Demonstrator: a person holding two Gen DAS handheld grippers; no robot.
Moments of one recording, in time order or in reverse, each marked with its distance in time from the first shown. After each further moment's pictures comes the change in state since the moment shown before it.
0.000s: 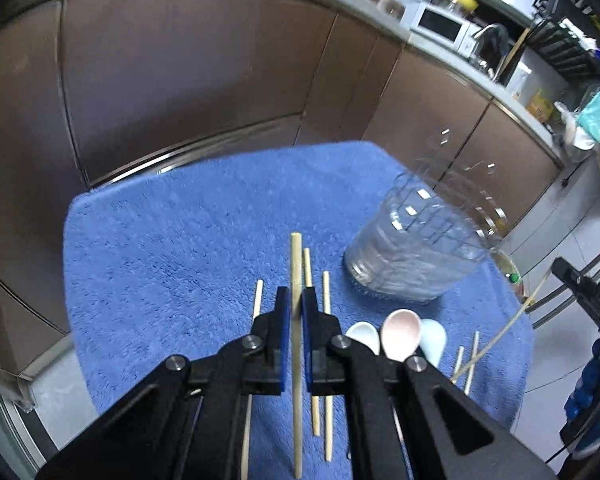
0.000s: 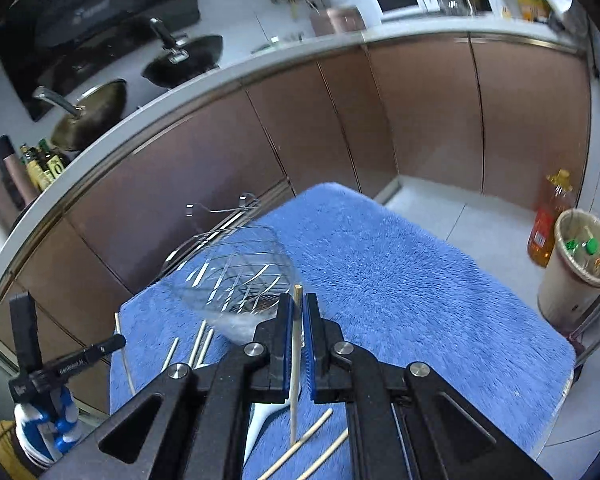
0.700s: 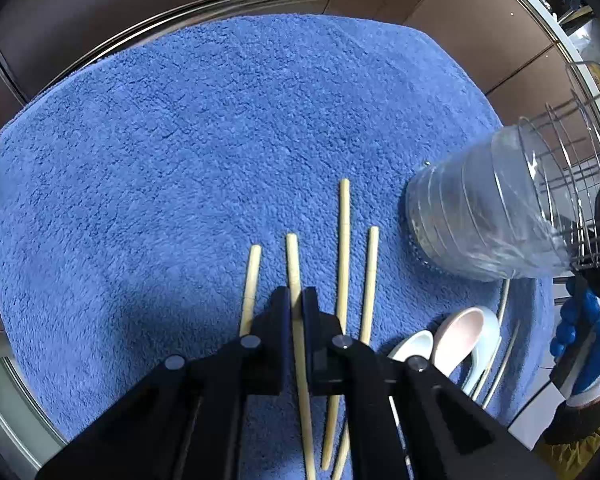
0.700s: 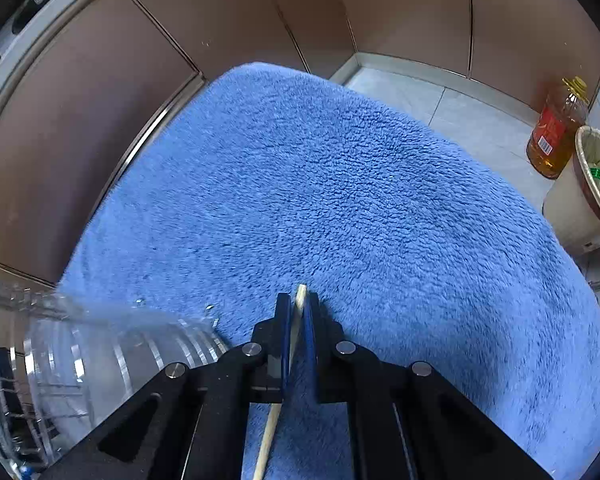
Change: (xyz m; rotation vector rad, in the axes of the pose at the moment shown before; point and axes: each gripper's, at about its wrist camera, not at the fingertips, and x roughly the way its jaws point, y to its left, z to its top) left arm 0.136 0.015 0.015 -0.086 0.480 0.036; right arm 0.201 -0.079 0.021 0.188 0.445 -0.111
